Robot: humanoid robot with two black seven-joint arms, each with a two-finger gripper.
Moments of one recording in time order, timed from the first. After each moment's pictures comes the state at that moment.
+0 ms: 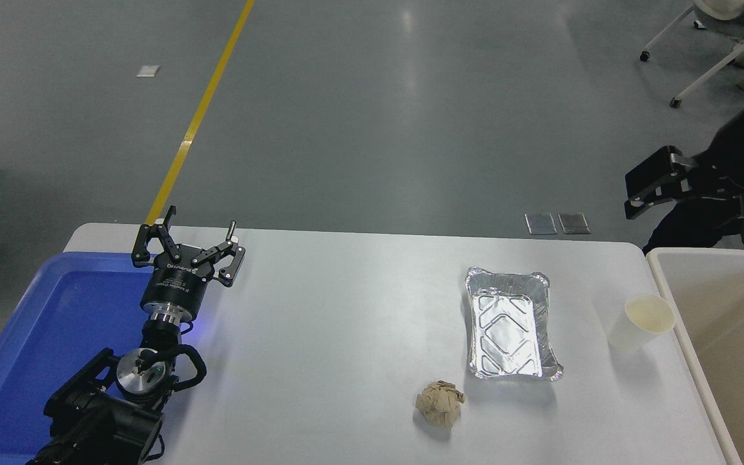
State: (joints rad) left arm -0.46 0.07 -1.19 -0.58 -0.21 -0.68 -0.15; right arm 2.33 -0.67 -1.25 1.44 -0.31 0.77 -0.17
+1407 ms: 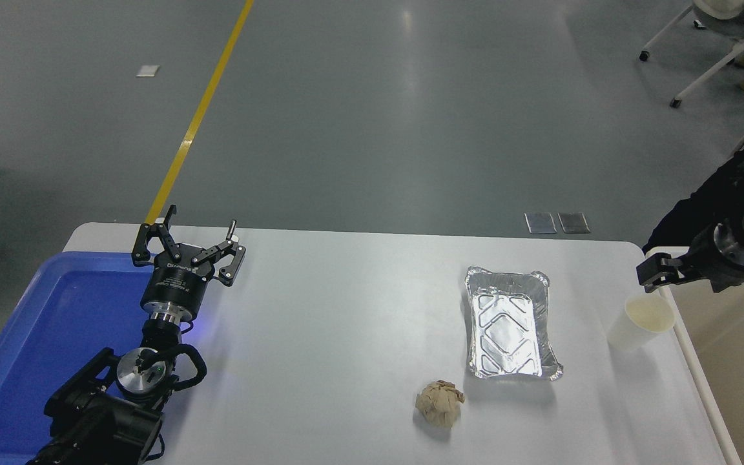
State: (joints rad) left arm -0.46 0.07 -1.19 -0.58 -0.21 -0.68 -0.15; right arm 1.40 -0.64 -0.74 0.91 -0.79 0.57 -0.16
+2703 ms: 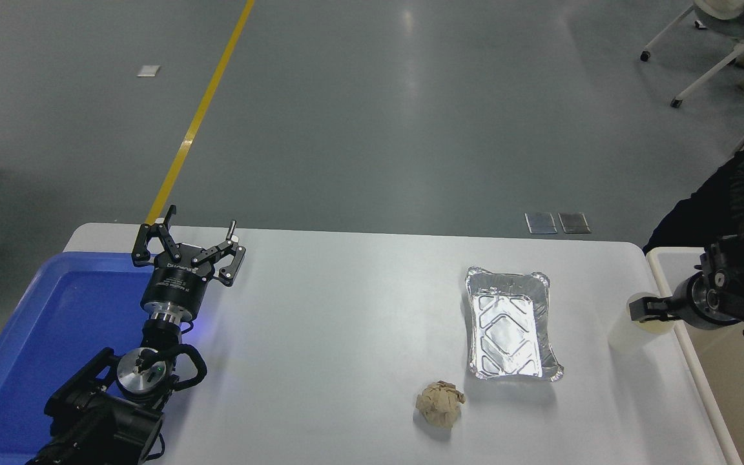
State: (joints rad) left arm -0.46 0.07 -1.19 -0.58 -0.21 -0.68 -0.15; right arm 1.17 -0.57 -0.71 0.77 -0.85 0.34 -0.13
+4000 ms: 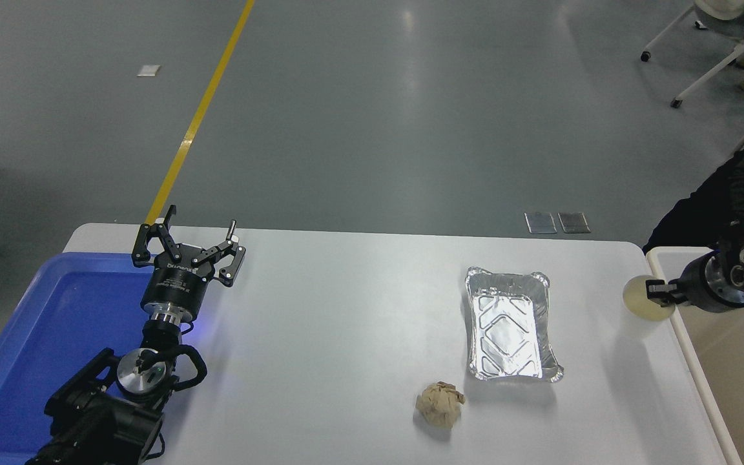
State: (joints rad) left arm -0.46 0.07 -1.19 -0.58 -0.21 -0.68 -0.15; right arm 1.42 -0.76 -0.70 1.01 -0.83 0.46 -0.11
